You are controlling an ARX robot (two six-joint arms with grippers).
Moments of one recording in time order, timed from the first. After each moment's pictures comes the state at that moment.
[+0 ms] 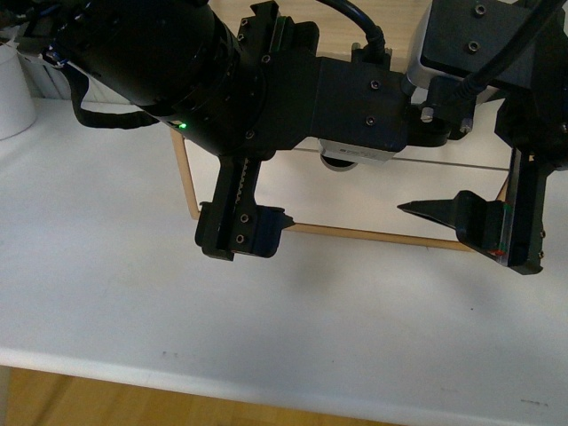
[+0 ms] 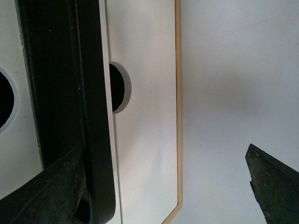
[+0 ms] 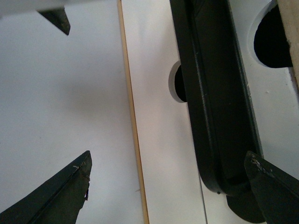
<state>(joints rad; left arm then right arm) -0.50 1.83 1.16 -0.13 0.14 1.38 0.25 1.64 0.86 0.11 -0.43 -1.09</state>
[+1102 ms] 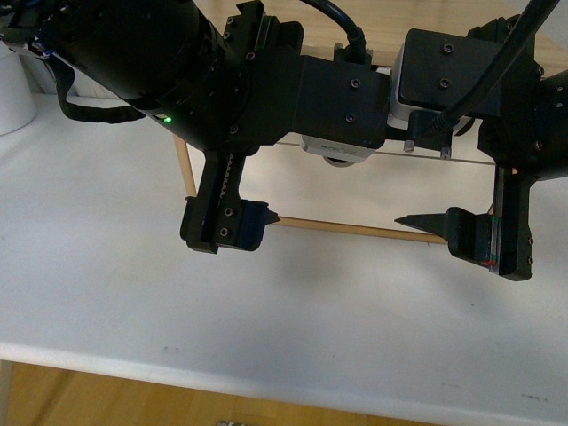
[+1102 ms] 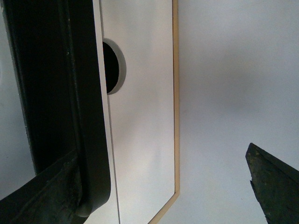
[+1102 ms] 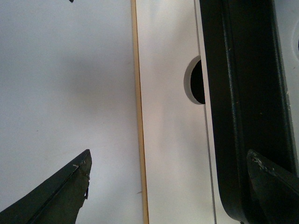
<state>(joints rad) -0.47 1.84 1.16 -0.15 0.14 1.38 0.25 1.70 0.90 0.03 -0.37 -1.18</state>
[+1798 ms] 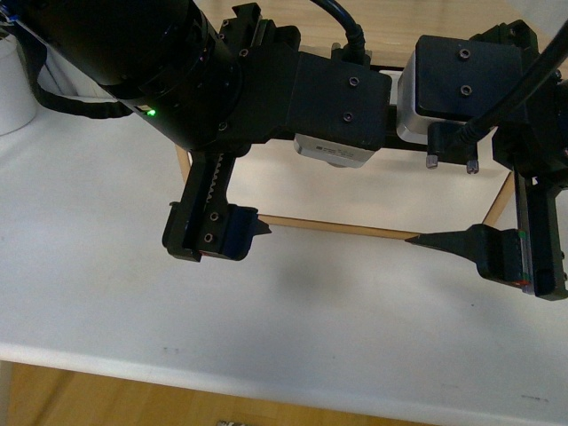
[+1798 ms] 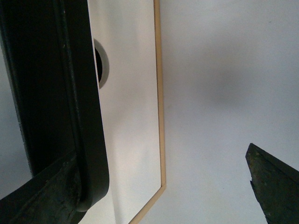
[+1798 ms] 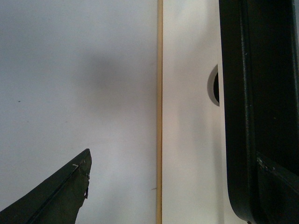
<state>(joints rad) -0.47 1.81 1.18 -0.29 0.14 1.38 0.23 1.67 0.91 -0.13 -0.42 -1.26</state>
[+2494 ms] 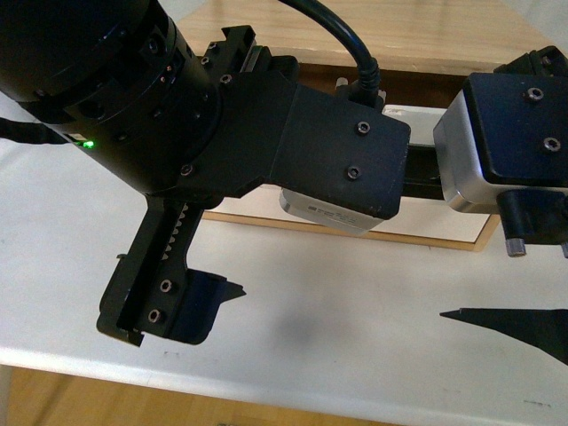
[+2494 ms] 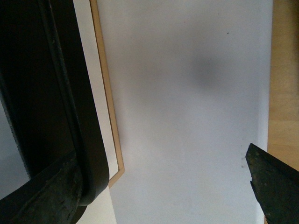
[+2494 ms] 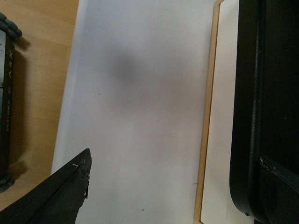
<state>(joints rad) -0.55 1.67 1.09 -0.46 0.10 1.37 0.24 1.50 0.82 -0.32 -0.46 -1.35</state>
